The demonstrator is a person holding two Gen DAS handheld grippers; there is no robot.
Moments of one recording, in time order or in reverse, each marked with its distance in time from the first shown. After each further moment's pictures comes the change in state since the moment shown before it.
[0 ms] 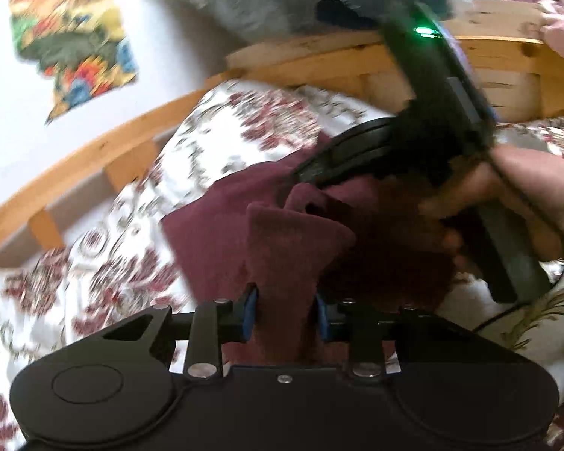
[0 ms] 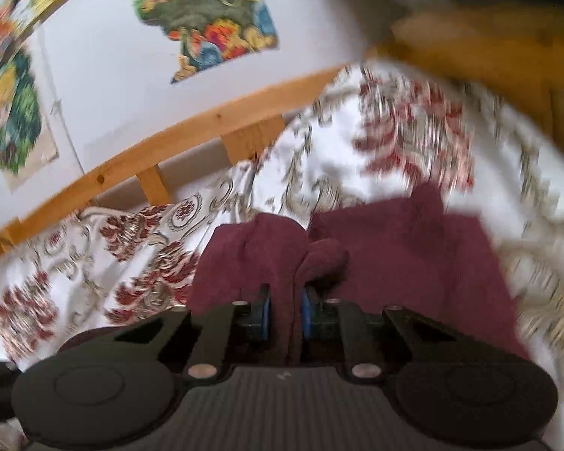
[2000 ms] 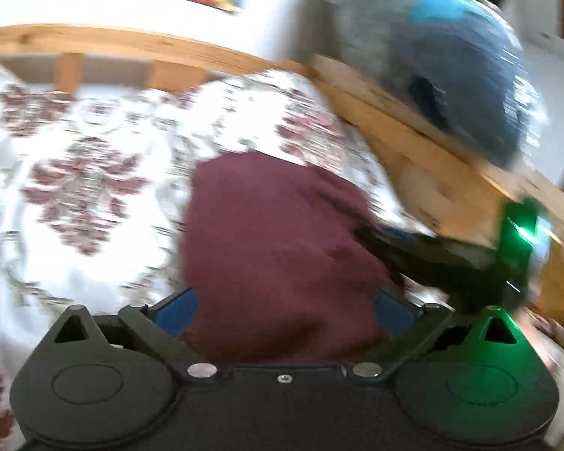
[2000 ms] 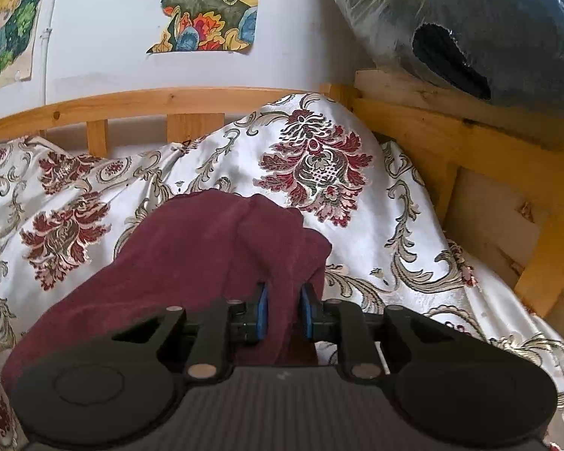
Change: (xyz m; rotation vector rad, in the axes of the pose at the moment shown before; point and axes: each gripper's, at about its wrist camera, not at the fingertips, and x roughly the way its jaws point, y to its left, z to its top) left arm -0.005 0.014 -0.005 -0.721 -0.013 -0.065; right arm -0.055 -0.034 -0.013 -0.223 0.013 -0.254
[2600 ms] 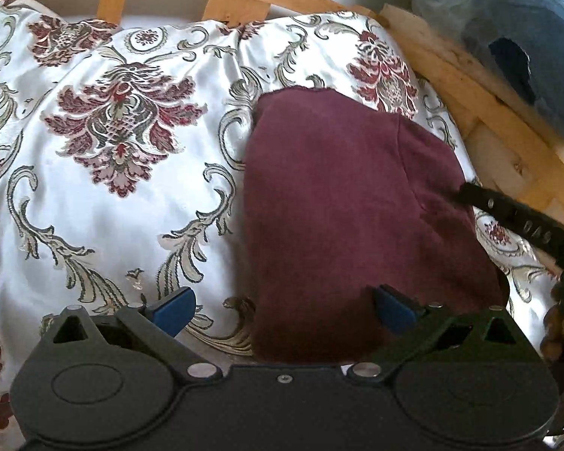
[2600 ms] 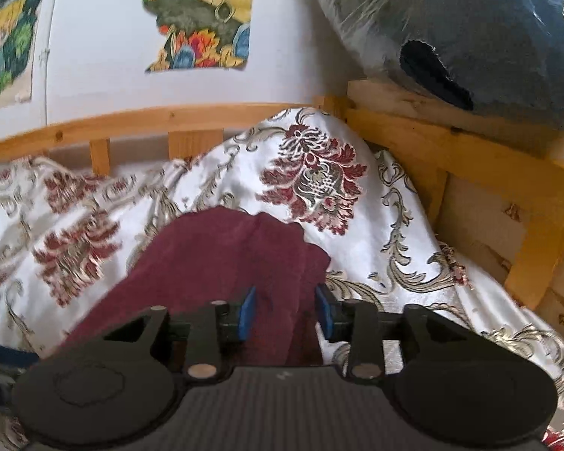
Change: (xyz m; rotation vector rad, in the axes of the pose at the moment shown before) left arm 0.055 0.035 -0.010 -0.069 0.181 0.093; right arm -0.023 -0.004 0.007 0.086 -0.026 0.064
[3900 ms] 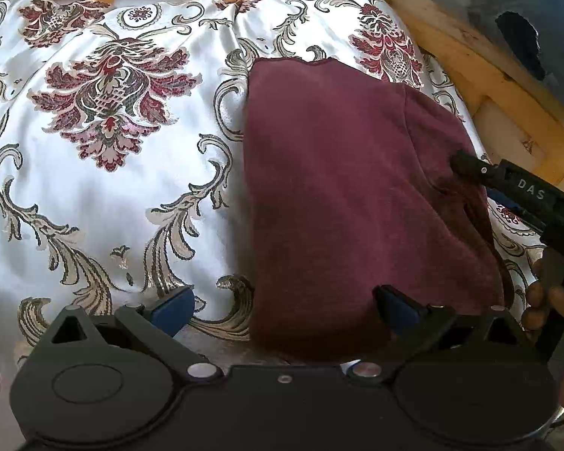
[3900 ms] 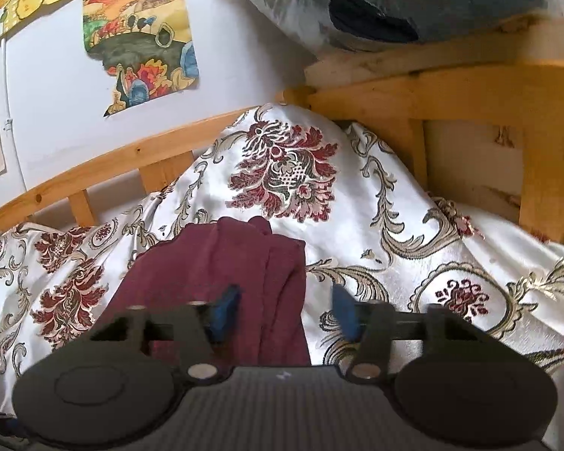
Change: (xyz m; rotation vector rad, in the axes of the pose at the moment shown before) left arm 0.020 0.000 -0.008 0.002 0.056 0.007; right arm 0.035 -0.042 -0.024 0.238 -0.037 0.006
